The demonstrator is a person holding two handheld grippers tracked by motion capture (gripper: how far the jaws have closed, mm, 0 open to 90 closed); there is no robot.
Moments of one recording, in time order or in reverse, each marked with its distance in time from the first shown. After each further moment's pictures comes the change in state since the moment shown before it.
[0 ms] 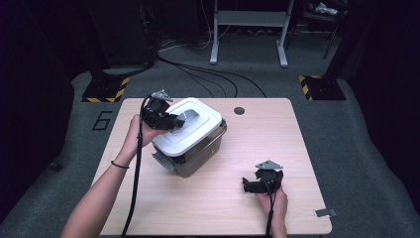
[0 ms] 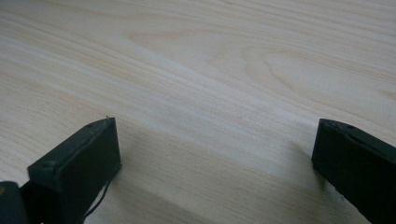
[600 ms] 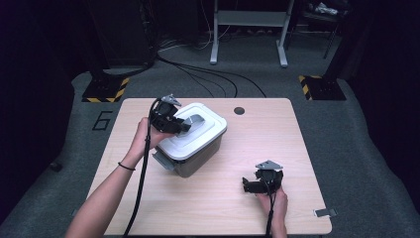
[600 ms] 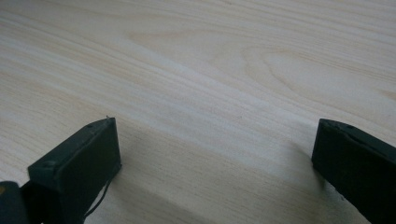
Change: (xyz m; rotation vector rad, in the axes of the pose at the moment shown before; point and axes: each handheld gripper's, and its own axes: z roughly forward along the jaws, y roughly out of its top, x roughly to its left) left arm -0.011 0.001 0.018 0.033 -0.012 0.015; right arm 0.000 0.000 0.000 0.002 0.000 0.003
